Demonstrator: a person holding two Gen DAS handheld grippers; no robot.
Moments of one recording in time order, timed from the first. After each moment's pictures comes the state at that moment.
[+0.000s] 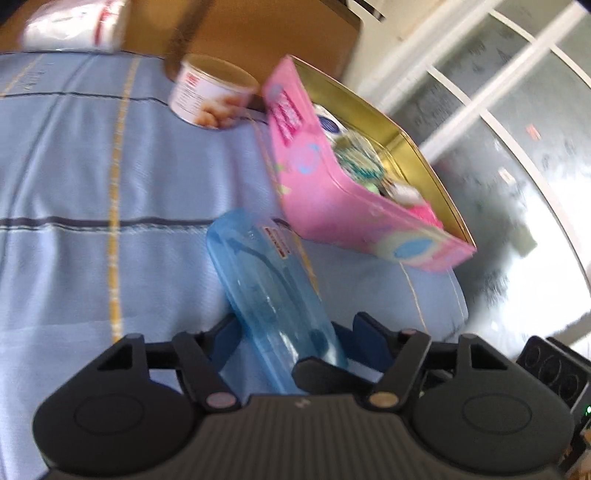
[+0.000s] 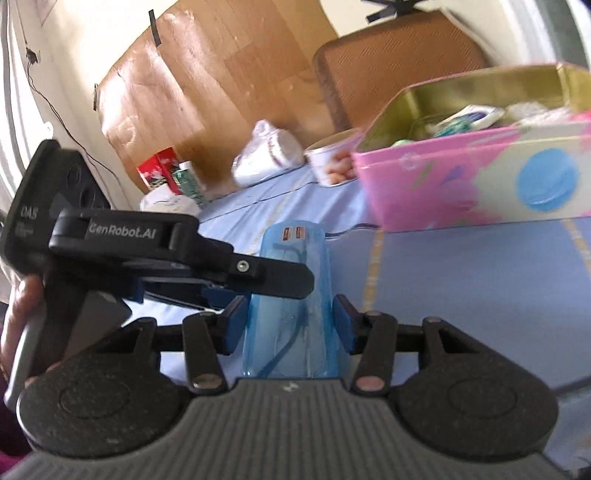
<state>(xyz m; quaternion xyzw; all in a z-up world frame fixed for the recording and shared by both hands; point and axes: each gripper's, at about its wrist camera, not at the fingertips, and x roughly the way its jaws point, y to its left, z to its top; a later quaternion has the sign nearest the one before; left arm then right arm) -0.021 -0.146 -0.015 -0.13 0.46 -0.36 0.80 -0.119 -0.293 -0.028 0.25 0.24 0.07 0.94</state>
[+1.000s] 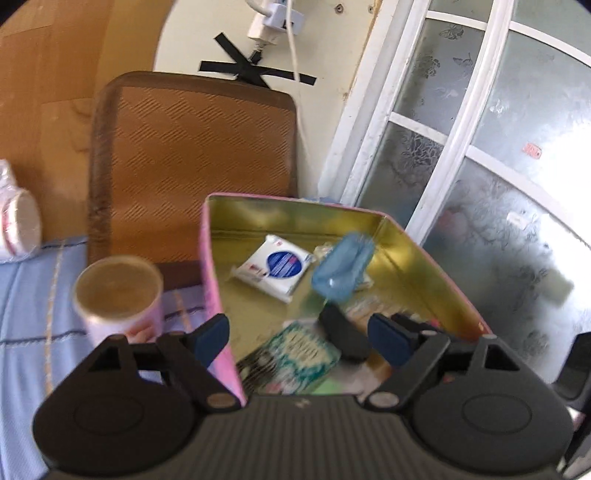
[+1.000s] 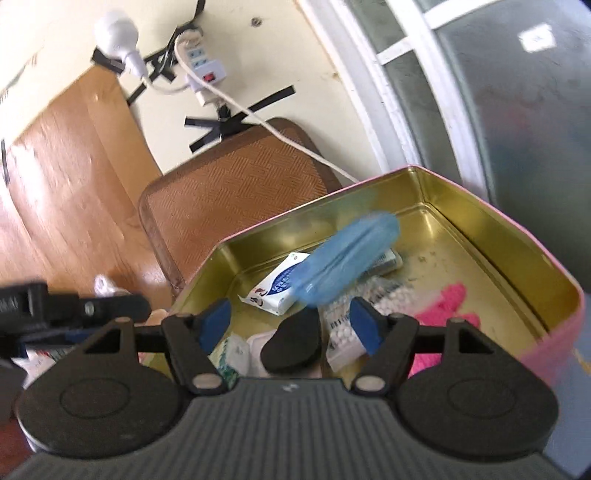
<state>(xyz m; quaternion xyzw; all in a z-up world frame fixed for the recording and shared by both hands) 0.036 -0.273 0.066 -0.01 0.32 -0.37 0.87 -0.111 -0.437 0.009 0.28 0.12 -0.18 0.94</state>
